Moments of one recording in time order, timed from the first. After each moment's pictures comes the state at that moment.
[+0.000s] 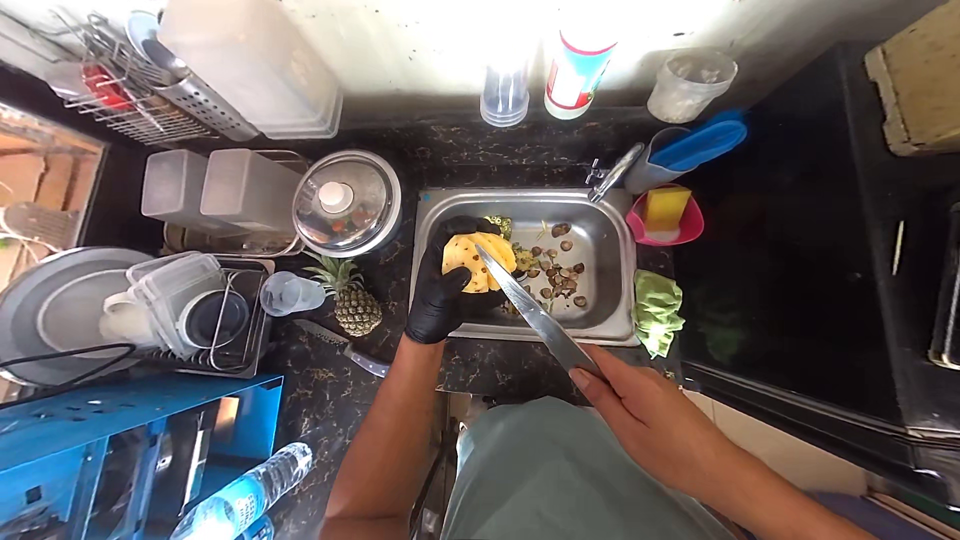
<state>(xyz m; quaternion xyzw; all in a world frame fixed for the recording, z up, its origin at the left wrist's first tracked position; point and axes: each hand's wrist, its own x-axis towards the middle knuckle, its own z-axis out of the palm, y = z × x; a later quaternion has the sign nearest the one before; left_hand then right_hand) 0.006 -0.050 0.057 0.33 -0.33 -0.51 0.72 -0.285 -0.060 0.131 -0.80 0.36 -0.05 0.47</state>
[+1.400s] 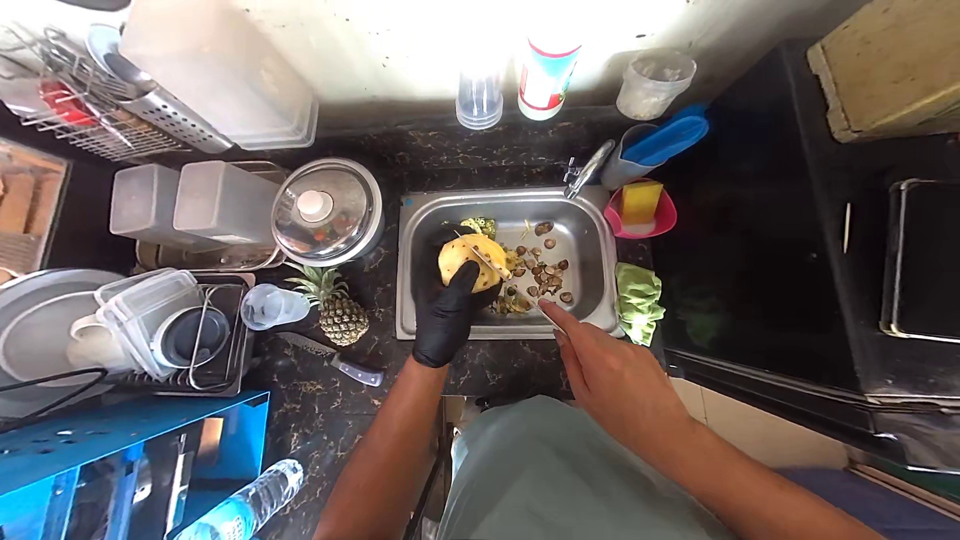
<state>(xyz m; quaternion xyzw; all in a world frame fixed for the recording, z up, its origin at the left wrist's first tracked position) -0.041 -0.045 0.071 0.44 -0.26 -0.44 0.74 -0.266 -0.058 0.114 -0.89 0.41 -0.07 0.19</state>
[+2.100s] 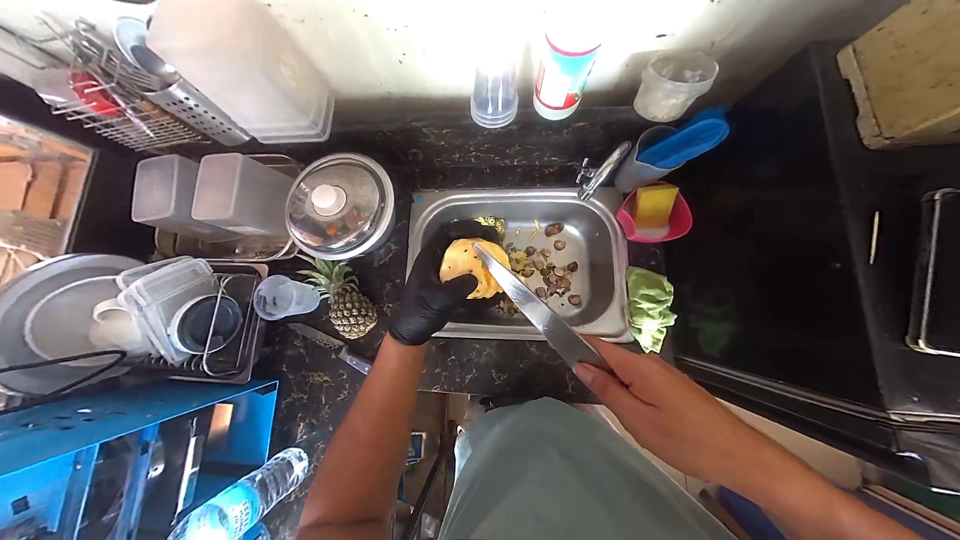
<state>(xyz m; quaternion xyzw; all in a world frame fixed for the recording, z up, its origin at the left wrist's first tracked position) 0.012 -0.046 0.075 0.41 -0.40 -0.52 0.63 -0.295 -0.076 0.145 -0.74 0.36 0.02 0.56</state>
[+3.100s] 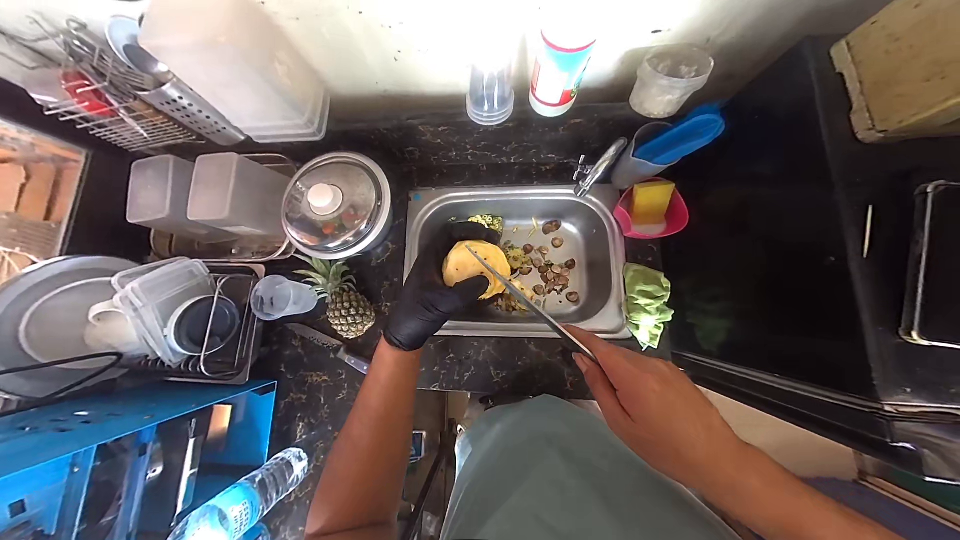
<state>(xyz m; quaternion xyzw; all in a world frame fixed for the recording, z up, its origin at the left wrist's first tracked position) 0.005 -0.043 0.093 0.49 -0.41 -0.50 0.58 -0.290 -0.054 0.131 -0.89 0.36 -0.10 0.26</state>
